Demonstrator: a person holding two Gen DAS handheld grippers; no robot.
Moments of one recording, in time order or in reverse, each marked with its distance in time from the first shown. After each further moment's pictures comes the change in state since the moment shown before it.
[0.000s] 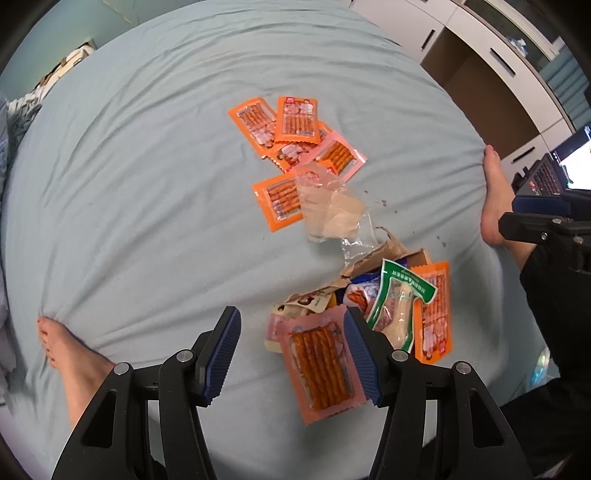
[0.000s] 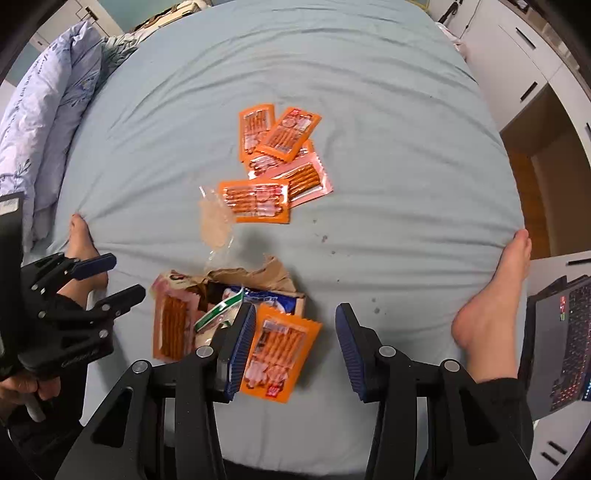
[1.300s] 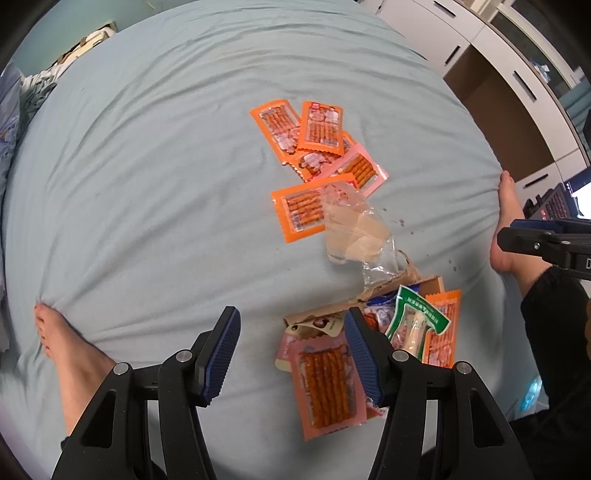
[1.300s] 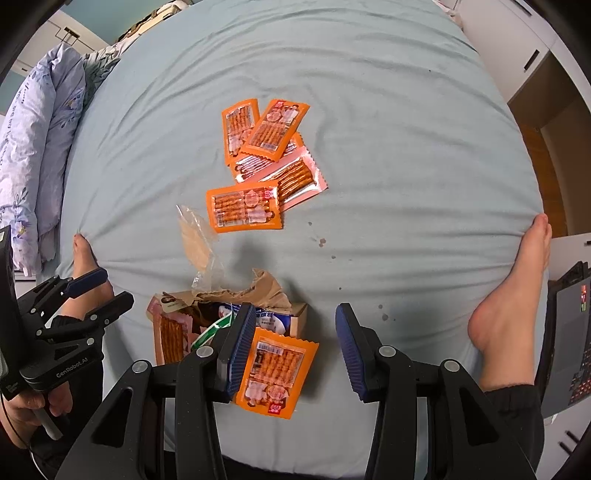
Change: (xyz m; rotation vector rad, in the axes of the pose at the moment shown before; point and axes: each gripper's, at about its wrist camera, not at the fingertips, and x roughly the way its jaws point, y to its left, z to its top) left arm 0.007 0.016 0.013 -0.093 0.002 0.003; right arm -0.004 -0.034 0.019 0.095 0.045 0.068
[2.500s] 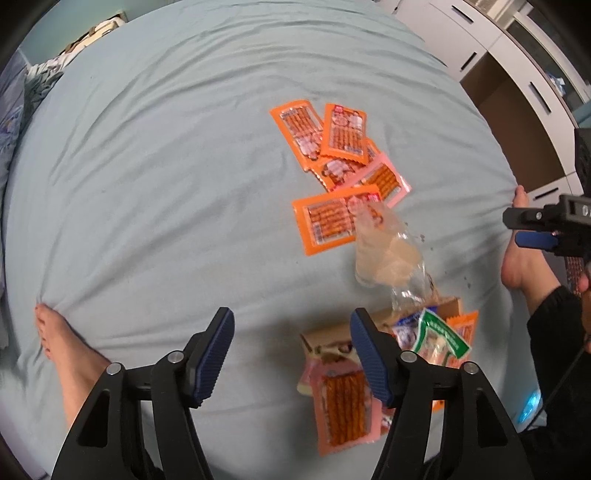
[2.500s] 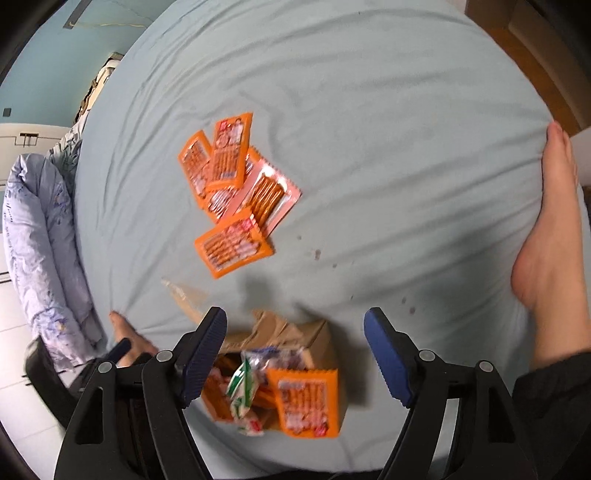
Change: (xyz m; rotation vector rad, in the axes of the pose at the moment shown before) left arm 0.017 0.020 0.024 -0.030 0.019 0.008; right arm 0.029 -0.072 0.026 0.354 0.038 0.171
